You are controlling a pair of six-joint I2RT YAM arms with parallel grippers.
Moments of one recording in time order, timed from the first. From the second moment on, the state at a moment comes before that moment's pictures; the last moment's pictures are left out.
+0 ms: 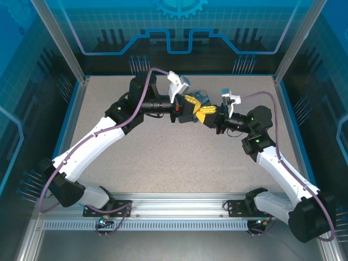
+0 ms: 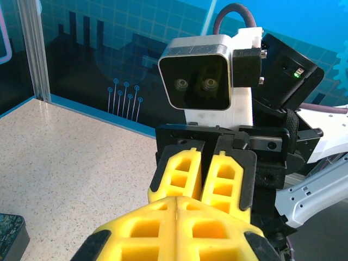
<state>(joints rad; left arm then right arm) -0.65 1.43 1.52 -0.31 0.68 -0.10 0.33 1.05 0.77 0.55 -0.99 0.61</state>
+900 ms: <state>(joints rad) -0.53 1.37 1.45 -0.26 0.59 -0.20 0.29 0.98 0.78 0.02 -0.84 0.33</state>
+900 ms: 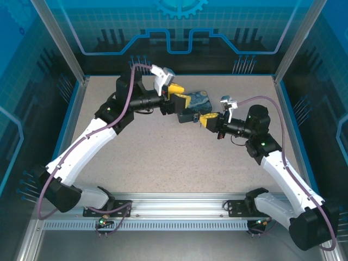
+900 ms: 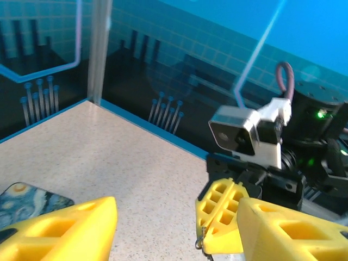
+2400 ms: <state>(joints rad) -0.44 2.18 1.72 -0.47 0.15 -0.38 0.20 0.96 0.70 -0.35 -0.51 0.23</state>
